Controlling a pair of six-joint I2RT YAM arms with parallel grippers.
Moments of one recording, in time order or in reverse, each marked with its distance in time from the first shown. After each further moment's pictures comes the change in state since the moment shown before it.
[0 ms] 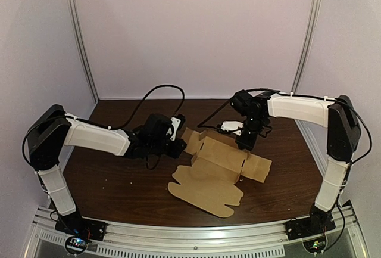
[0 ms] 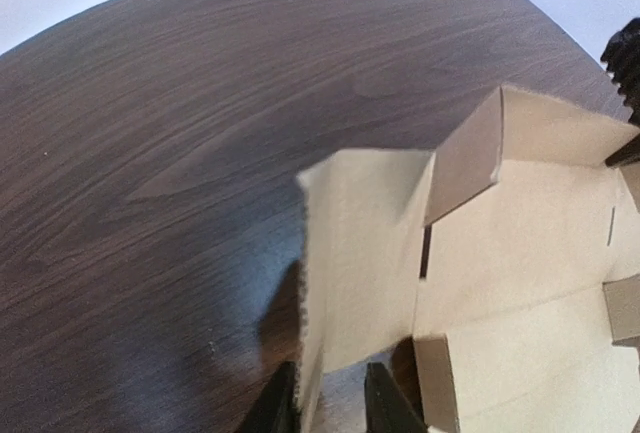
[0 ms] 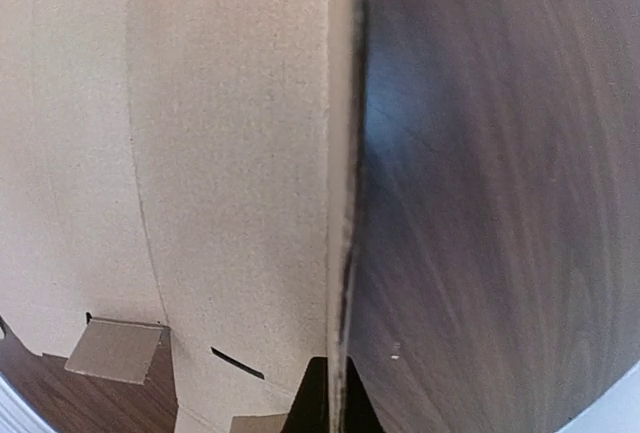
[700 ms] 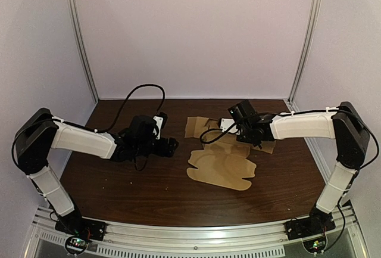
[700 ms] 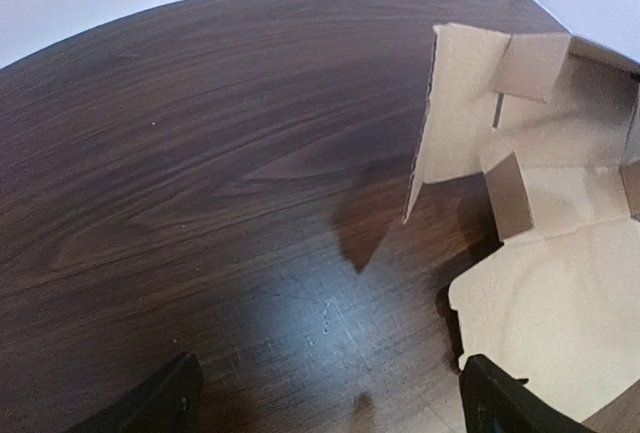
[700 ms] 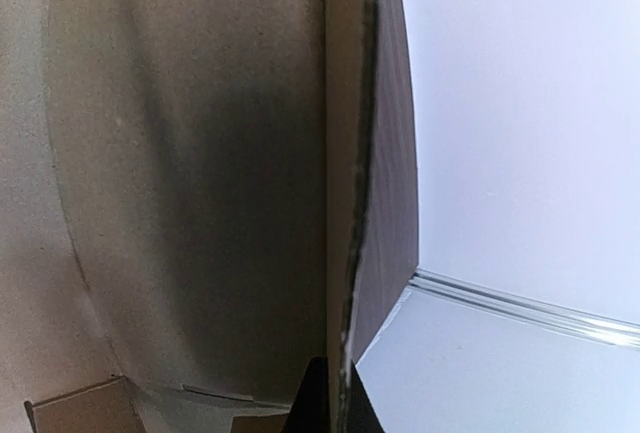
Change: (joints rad) left arm 0.068 -0.118 -0.159 0.076 -0.066 -0.035; right arm 0.090 -0.114 -0.316 0.707 0.671 -0.345
